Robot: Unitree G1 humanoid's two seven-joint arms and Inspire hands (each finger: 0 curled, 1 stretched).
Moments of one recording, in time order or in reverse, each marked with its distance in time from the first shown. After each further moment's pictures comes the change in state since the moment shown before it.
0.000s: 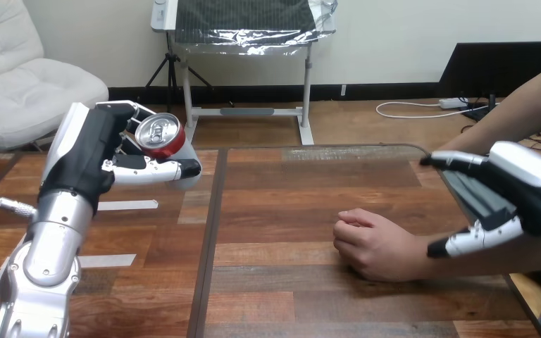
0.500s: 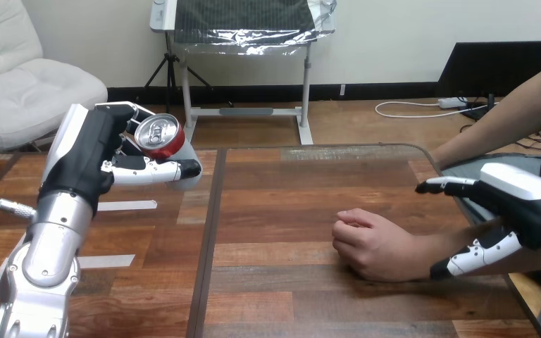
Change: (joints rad) left arm 0.001 0.000 0.001 0.000 -0.019 0.000 -0.006; right arm -0.015 -0.021 0.047 0.014 -0.032 0.008 0.066
